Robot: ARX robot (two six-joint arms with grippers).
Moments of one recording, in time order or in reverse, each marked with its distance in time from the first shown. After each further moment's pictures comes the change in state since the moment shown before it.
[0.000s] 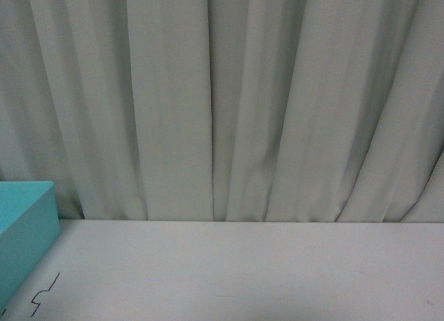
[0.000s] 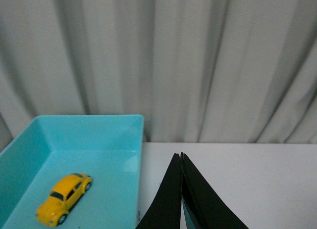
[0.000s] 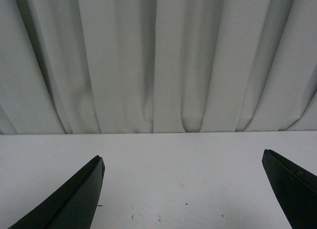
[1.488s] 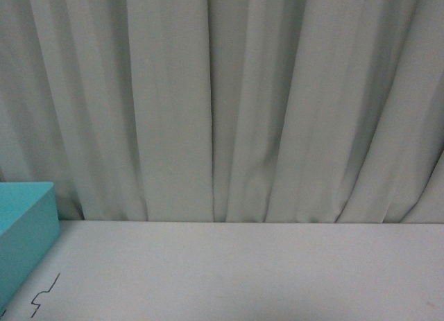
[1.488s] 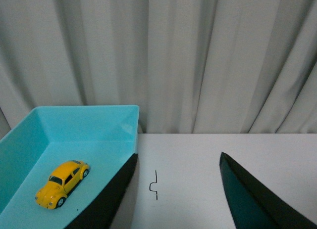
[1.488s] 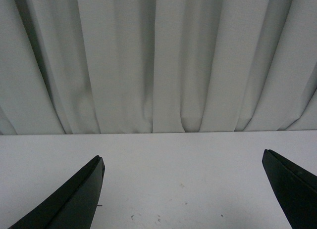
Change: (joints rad) left arm -0.032 -0.415 -0.066 -0.344 -0.024 -0.002; right arm 0.000 0.000 0.000 0.000 0.000 0.000
